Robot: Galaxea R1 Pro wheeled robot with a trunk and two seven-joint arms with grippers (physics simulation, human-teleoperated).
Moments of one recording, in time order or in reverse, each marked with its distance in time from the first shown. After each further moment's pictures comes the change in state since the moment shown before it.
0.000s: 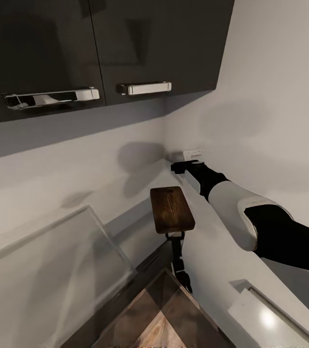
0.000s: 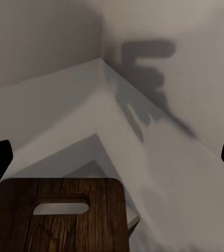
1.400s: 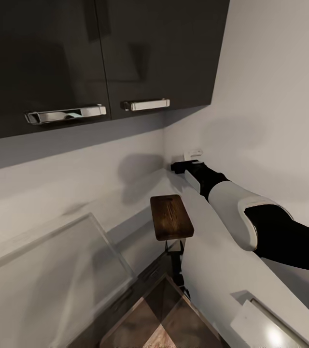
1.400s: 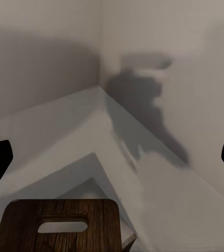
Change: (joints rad) left arm 0.000 0.000 0.000 -0.004 -0.001 0.000 0.000; right arm -0.001 0.000 0.001 0.000 0.000 0.000 0.000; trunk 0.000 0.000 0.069
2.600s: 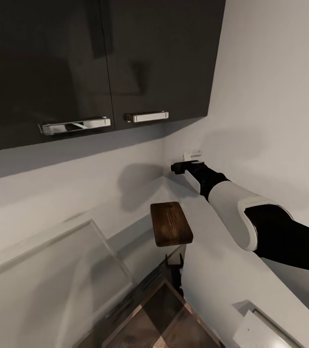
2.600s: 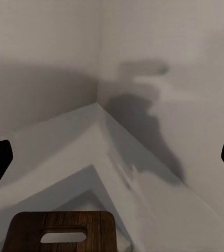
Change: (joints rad) left arm 0.000 0.001 0.000 -0.007 0.000 0.000 0.000; right arm 0.000 0.000 0.000 -0.001 0.000 0.015 0.000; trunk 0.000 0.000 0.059
